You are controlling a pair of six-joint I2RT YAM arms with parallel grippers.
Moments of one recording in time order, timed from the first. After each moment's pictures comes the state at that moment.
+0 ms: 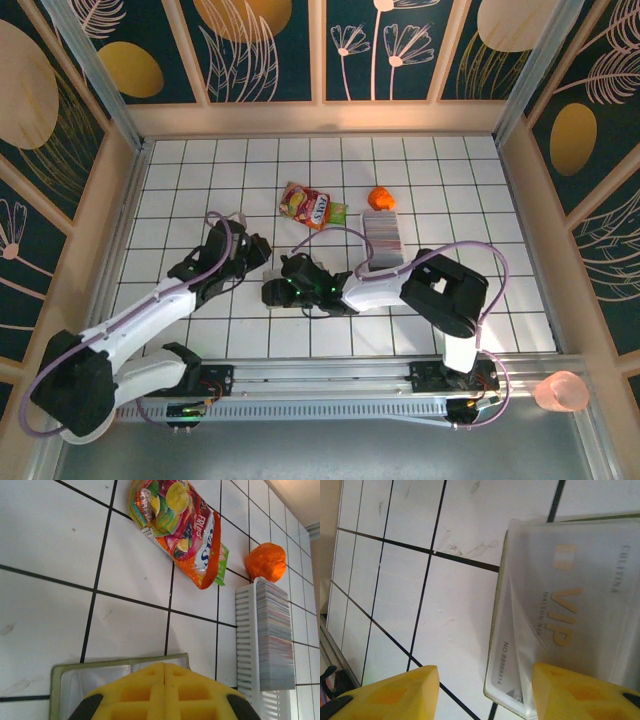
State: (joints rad) left arm -0.54 1.13 0.63 -0.18 0.05 -0.92; right arm 1.14 1.86 0.93 0.22 -0.08 0.96
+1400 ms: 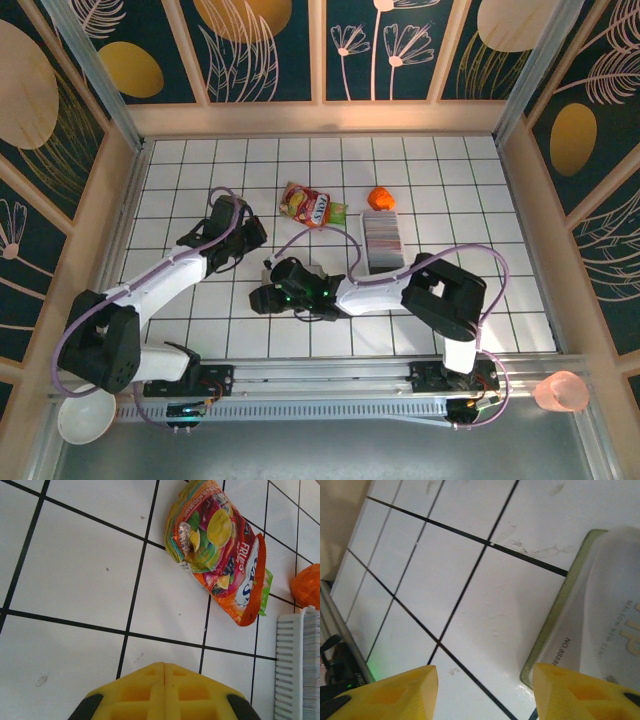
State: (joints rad) left arm -0.42 1.35 0.79 -0.25 0.06 -0.82; right arm 1.20 1.83 0.97 0.22 -0.05 0.79
